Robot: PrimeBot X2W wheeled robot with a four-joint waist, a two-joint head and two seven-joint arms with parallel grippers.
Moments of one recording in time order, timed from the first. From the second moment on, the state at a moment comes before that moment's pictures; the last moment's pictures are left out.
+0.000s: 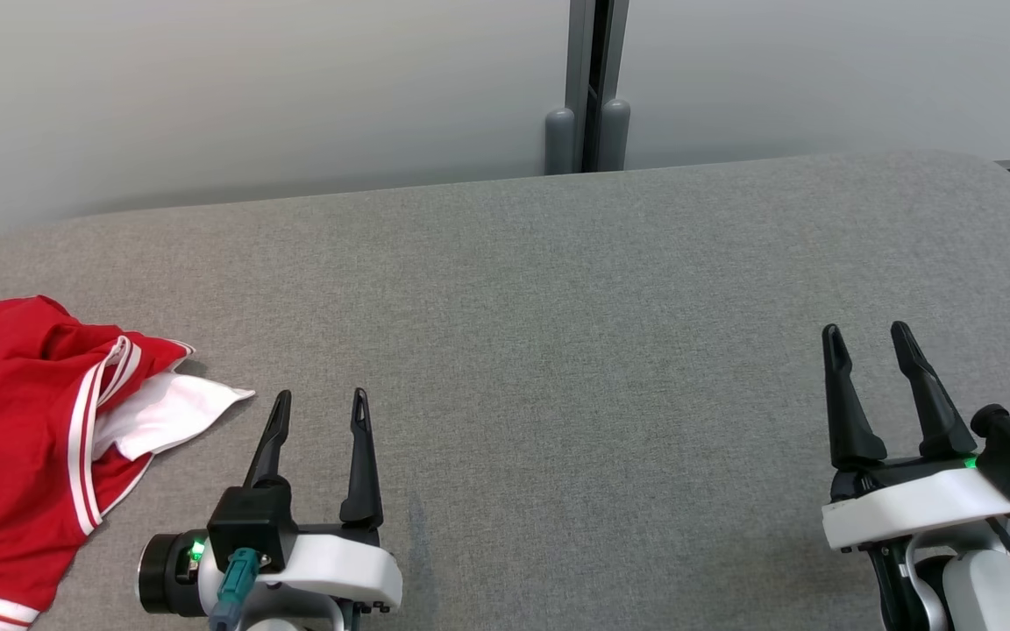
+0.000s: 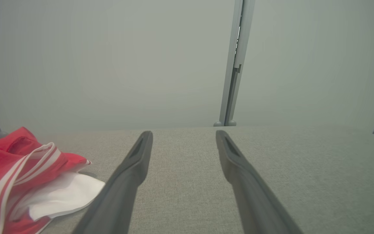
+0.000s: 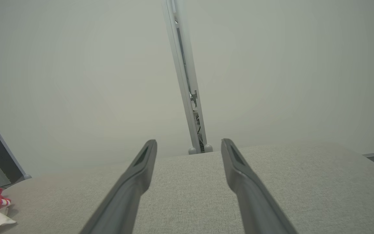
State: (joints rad) left arm -0.07 0.07 -0.32 0.11 -0.24 0.31 -0.22; right arm -0.16 -0.05 0.03 0.15 0.30 0.13 -0.20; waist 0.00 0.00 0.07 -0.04
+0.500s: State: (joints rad) left arm -0.06 0.05 -0.25 0.11 -0.30 0.27 -0.24; right arm -0.15 -0.05 0.04 0.17 0.24 0.13 -0.24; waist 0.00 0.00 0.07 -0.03
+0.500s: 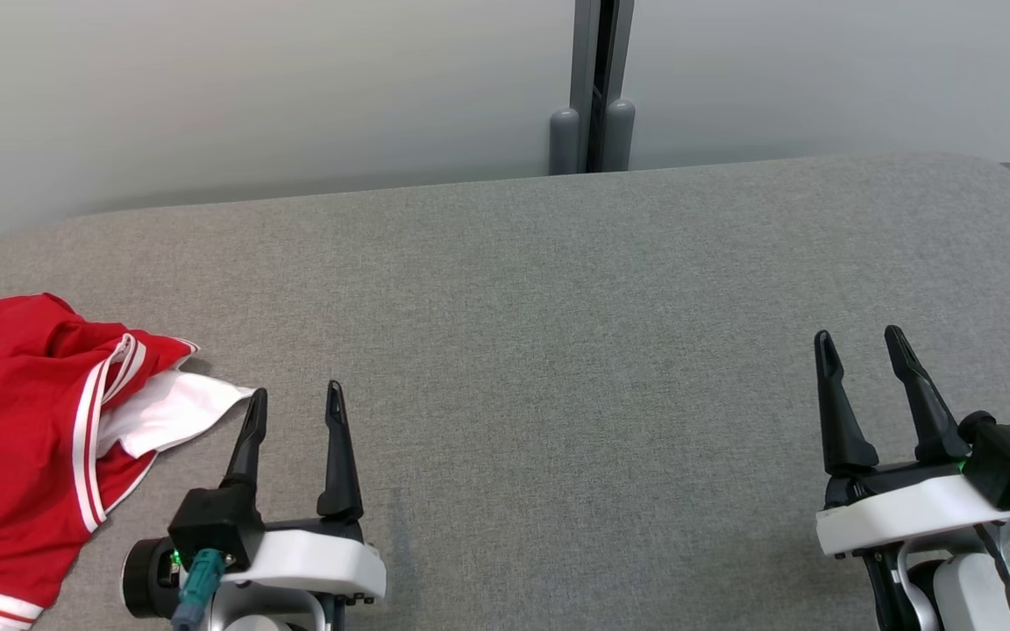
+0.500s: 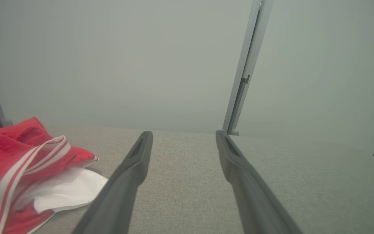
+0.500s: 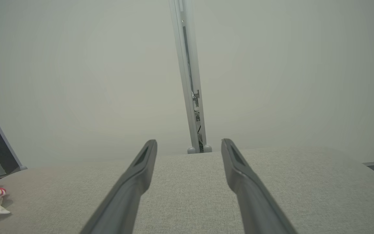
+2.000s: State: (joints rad) left arm -0.06 0.05 -0.26 0.12 -0.30 0.28 -0.26; right arm -0.13 -0.08 0.13 0.15 0.16 0.13 -0.26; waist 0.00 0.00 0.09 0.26
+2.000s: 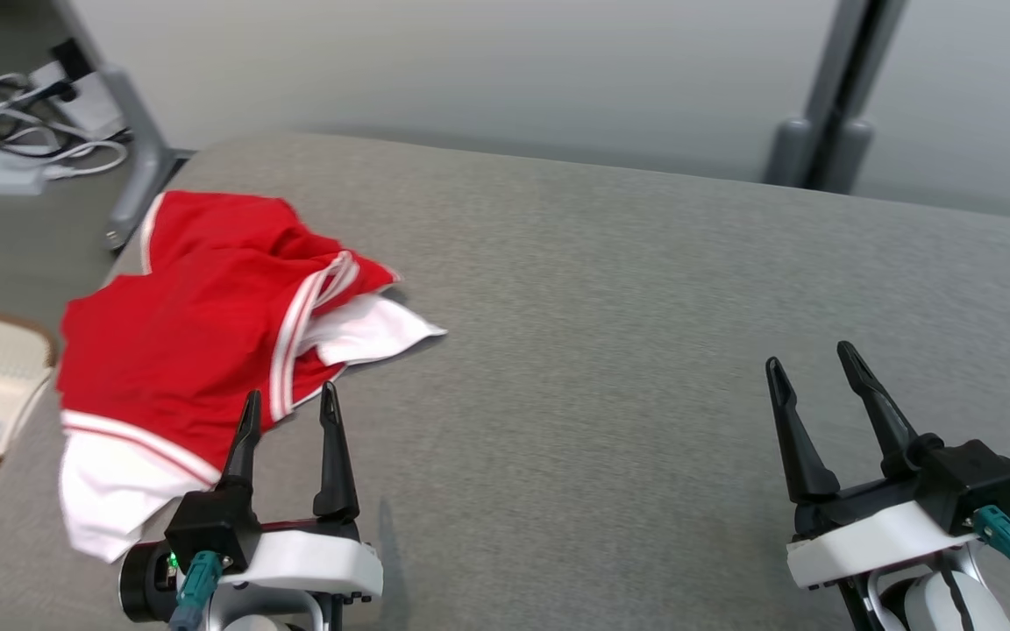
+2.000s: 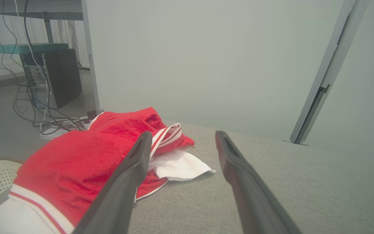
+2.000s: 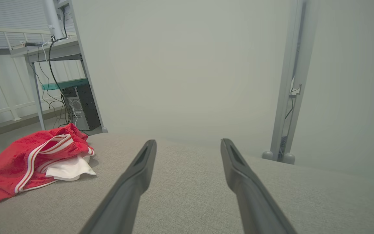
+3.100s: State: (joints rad) left arm 0.01 0.05 -0.19 0.10 -0.30 0.29 -0.26; right arm -0.12 -0.09 0.21 0.18 0.18 0.13 -0.26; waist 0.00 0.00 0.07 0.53
